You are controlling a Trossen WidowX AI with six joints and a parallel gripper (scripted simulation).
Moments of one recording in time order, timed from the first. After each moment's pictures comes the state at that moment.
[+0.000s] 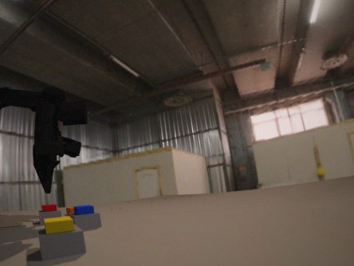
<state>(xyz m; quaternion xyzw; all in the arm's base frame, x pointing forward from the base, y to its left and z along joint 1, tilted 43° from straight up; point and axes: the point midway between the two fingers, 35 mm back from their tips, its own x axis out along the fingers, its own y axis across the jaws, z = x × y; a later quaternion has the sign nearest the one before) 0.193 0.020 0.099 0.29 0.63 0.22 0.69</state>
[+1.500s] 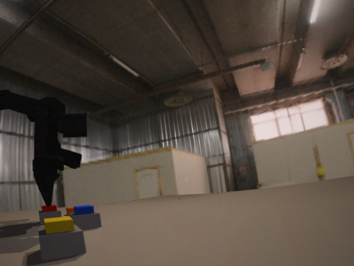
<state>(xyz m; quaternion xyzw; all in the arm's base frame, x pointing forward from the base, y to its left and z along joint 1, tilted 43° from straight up) 0.196 0.039 0.079 0.29 0.63 0.22 0.68</state>
